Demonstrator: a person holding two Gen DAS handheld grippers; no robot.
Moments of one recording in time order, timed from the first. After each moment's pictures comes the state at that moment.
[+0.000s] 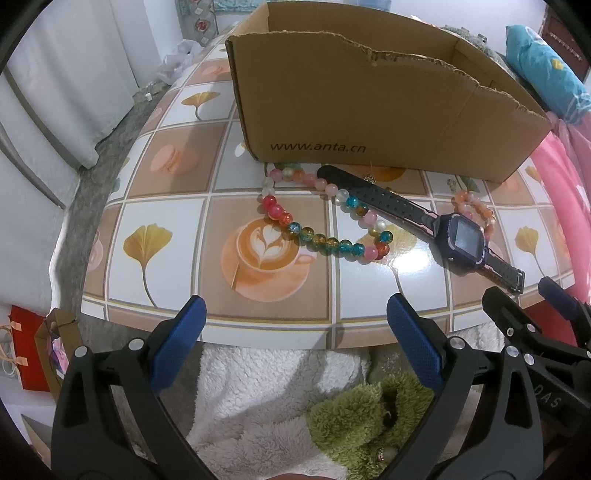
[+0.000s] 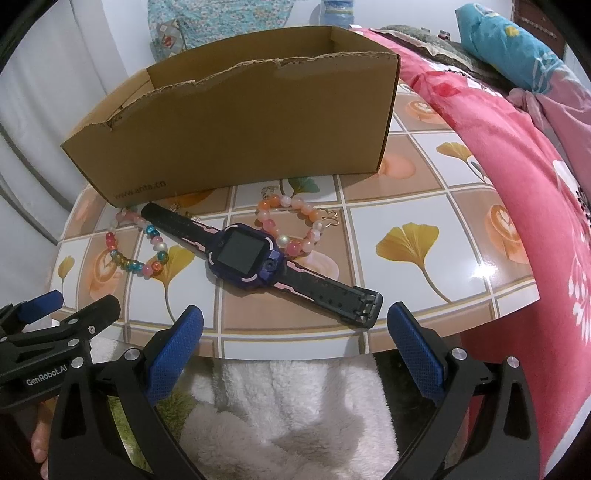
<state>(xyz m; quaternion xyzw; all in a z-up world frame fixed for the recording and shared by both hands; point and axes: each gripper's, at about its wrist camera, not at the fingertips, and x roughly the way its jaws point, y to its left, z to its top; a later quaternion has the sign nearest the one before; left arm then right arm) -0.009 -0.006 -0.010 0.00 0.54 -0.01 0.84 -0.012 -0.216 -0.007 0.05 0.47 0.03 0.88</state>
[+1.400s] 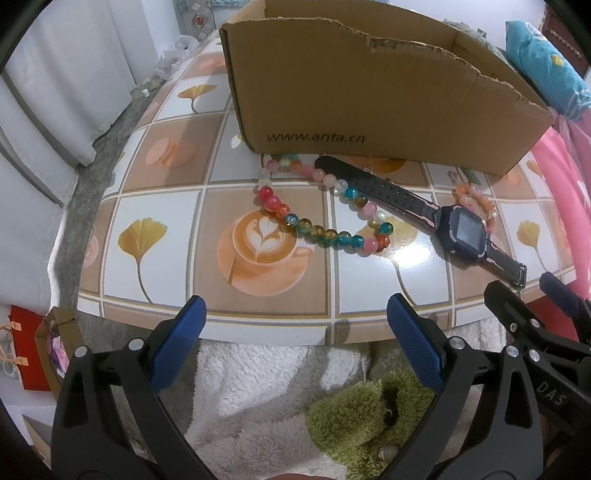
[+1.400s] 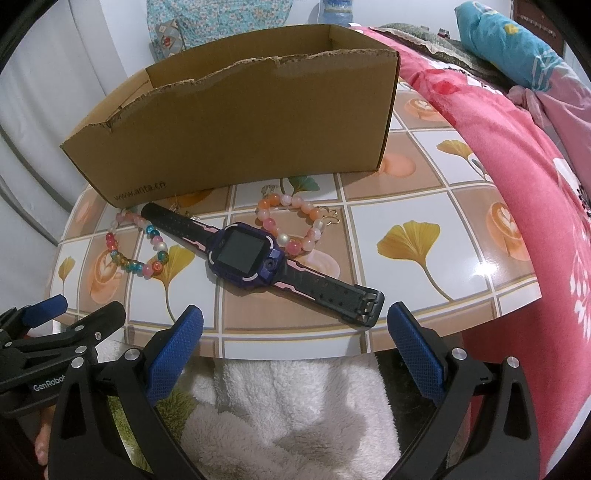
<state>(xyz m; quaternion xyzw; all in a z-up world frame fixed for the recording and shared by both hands) -0.007 -0.008 -0.016 0.00 0.55 -0.01 0.84 -0.013 -0.217 -0.010 0.05 0.47 0.03 0.88</state>
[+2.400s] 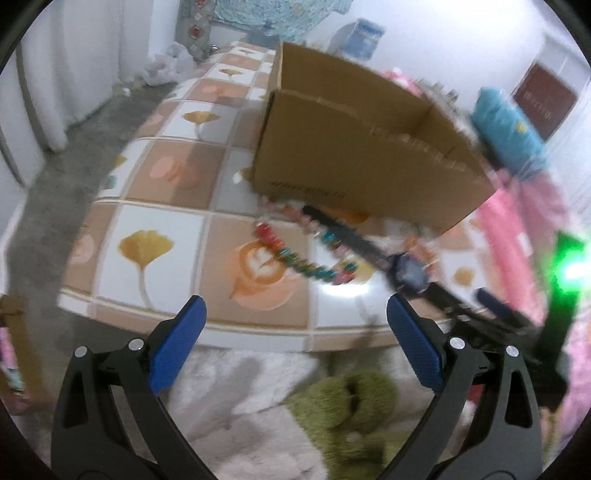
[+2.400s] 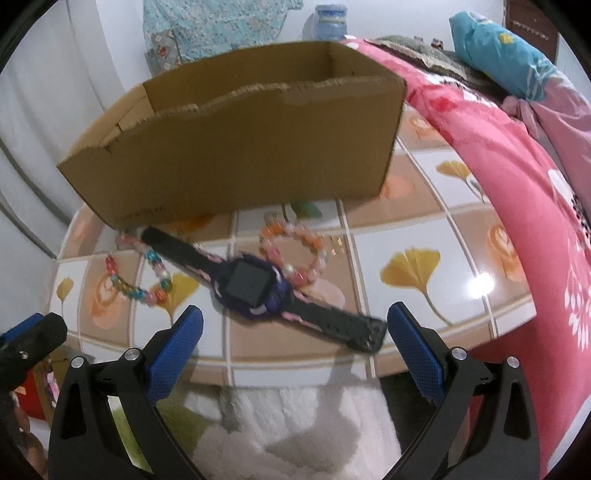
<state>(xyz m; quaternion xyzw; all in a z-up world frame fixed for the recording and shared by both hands) -0.017 0.046 0.022 -0.14 0.48 -0.10 0.86 0.002 -0.206 0.006 0.05 0.45 0.02 0.89</state>
